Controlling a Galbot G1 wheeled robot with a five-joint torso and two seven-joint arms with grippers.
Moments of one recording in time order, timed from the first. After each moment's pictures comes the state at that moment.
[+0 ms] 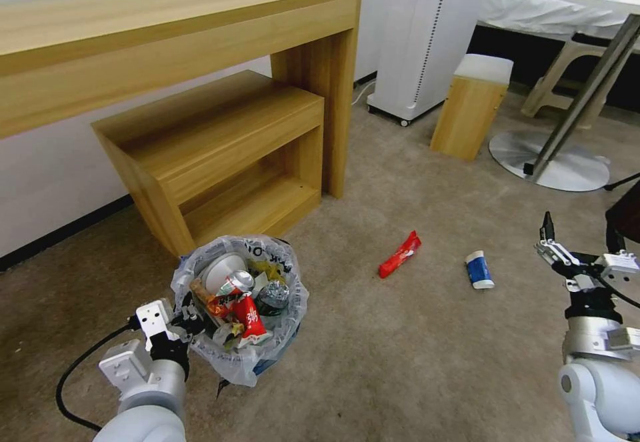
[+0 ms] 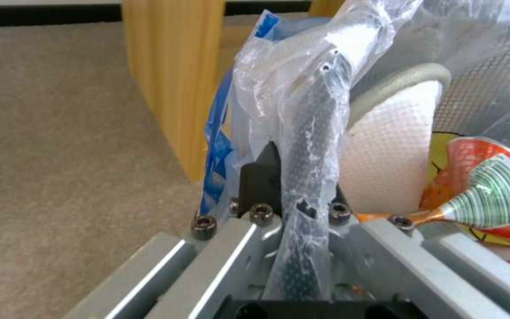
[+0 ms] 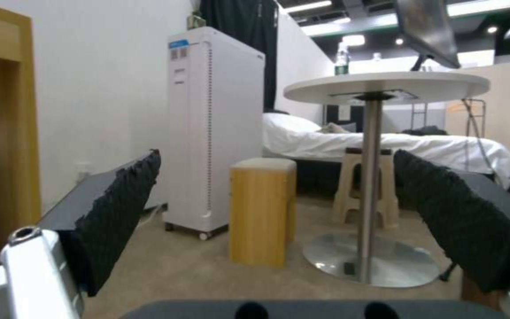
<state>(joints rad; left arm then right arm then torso) 1.68 -1.41 -0.53 -2.40 -0.51 0.44 -0.48 -1.41 1.31 0.92 1.91 0.37 0.29 -0.04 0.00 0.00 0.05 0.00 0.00</state>
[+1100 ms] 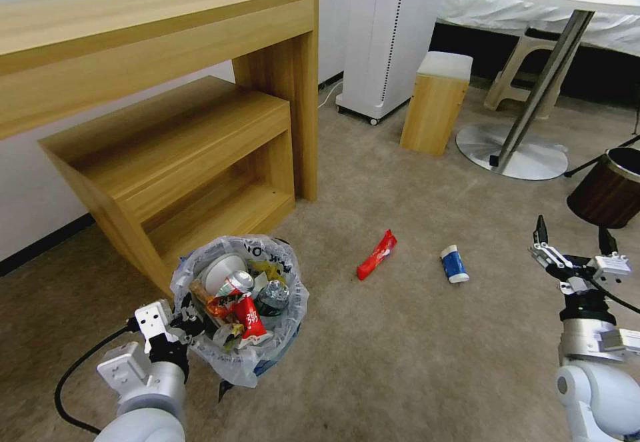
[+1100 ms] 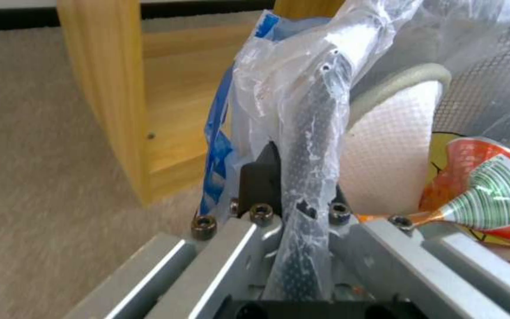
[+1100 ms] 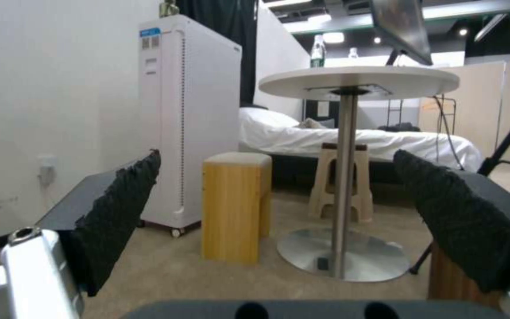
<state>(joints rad) 1.70 -1.41 -0.53 -2.41 -0.51 0.43 -0.49 -1.42 1.31 0.92 1.90 0.36 0.30 -0.05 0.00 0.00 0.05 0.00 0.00</state>
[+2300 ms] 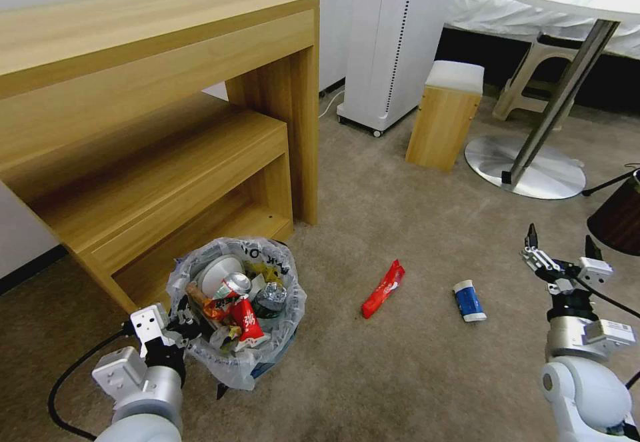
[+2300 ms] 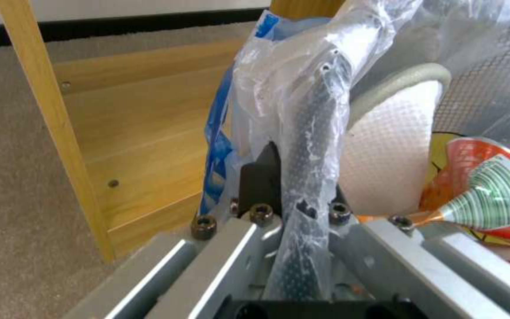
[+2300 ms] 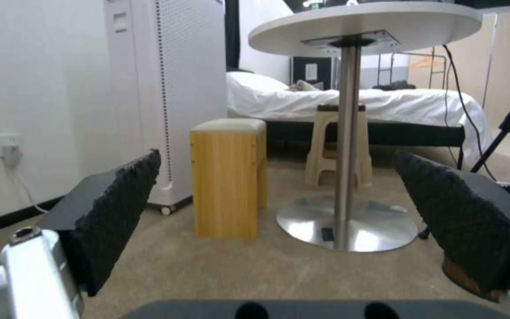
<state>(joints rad) 1.72 -1.41 -0.53 -2.42 -0.50 0.42 -0.49 -1.41 1.30 0.87 1.89 0.37 0.22 0.04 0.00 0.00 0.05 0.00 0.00</state>
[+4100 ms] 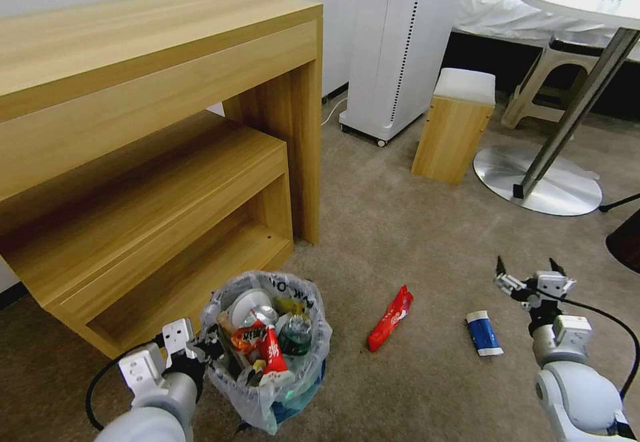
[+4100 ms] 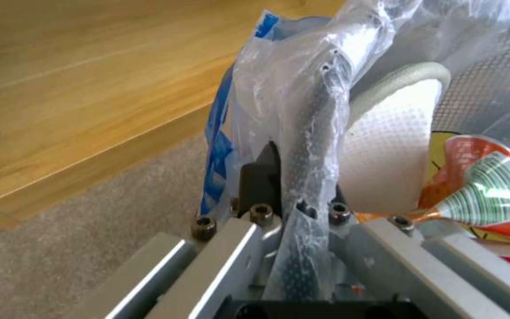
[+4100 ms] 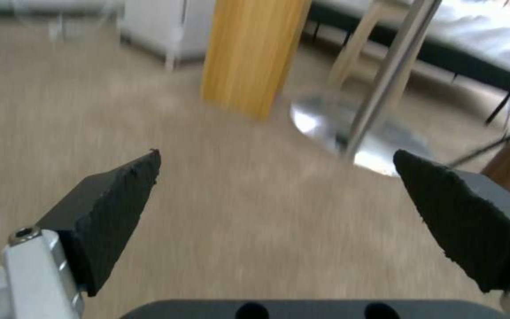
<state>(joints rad) 1.66 -1.31 -0.52 -2.42 -0.87 0.63 -0.64 -1.45 1.21 0.78 1.80 0.16 -0.08 0.04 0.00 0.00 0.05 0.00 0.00</state>
